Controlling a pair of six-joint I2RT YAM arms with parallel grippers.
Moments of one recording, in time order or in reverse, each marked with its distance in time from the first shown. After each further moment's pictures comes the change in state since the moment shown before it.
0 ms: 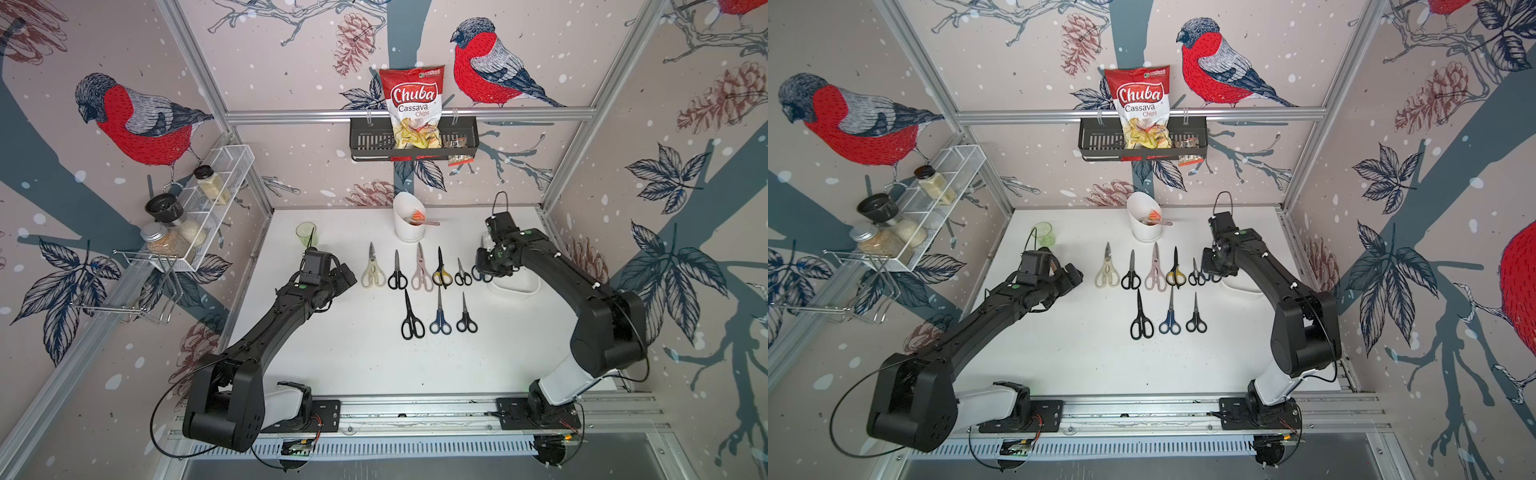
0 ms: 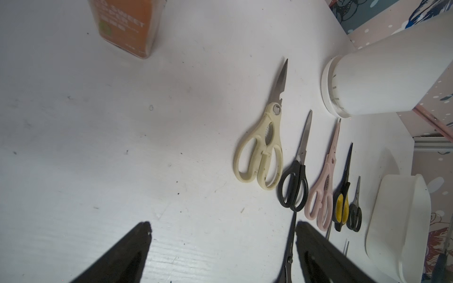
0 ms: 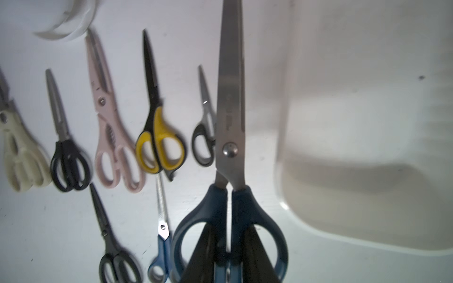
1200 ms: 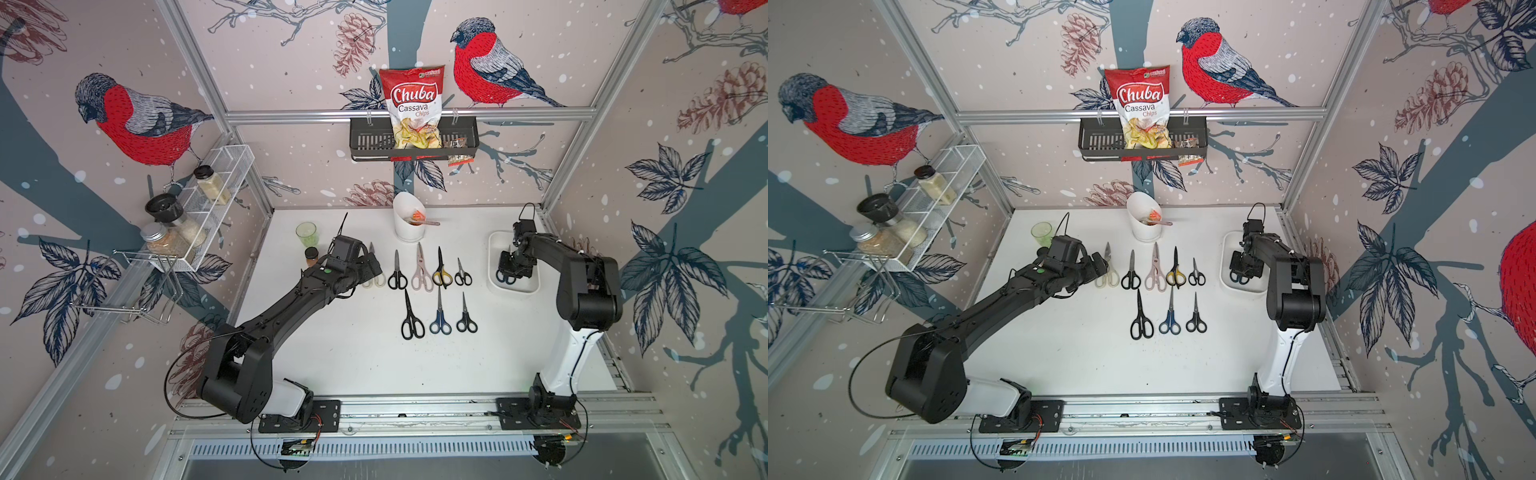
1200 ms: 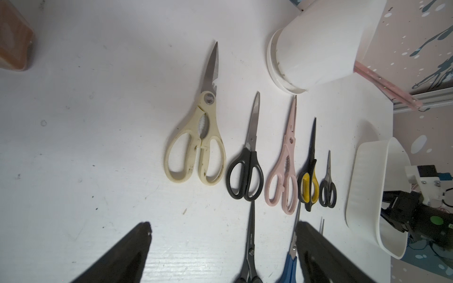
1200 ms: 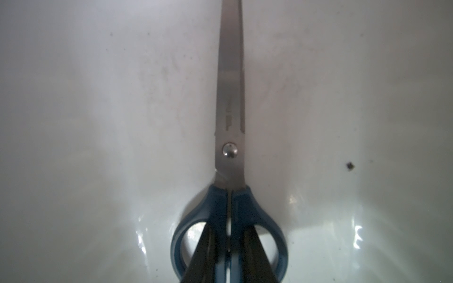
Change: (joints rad) left arm -0.217 0.164 0.211 -0.019 -0.079 -0.012; right arm -0.379 0.386 0.043 0.198 -0.001 -0.191
